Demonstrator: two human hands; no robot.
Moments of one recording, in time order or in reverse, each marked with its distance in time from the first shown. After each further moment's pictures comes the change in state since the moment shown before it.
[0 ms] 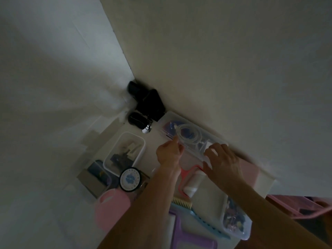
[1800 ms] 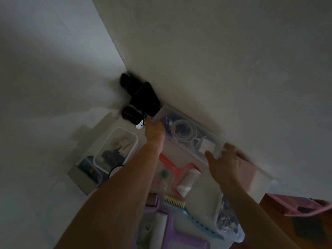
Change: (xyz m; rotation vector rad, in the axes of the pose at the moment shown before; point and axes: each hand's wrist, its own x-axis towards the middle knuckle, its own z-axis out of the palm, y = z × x) left_hand 0.145 0.010 0.016 0.438 0.032 0.320; right_hand 0.012 -0.010 -0.010 0.652 -0.108 0.976
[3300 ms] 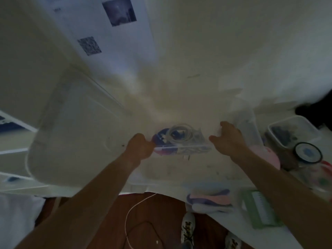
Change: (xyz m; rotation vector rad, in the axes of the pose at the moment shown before) left_hand -0.273 -0.139 -0.652 0.365 0.441 -0.185; right_hand -0.412 -0.130 0.262 -0.641 -0.717 -0.793
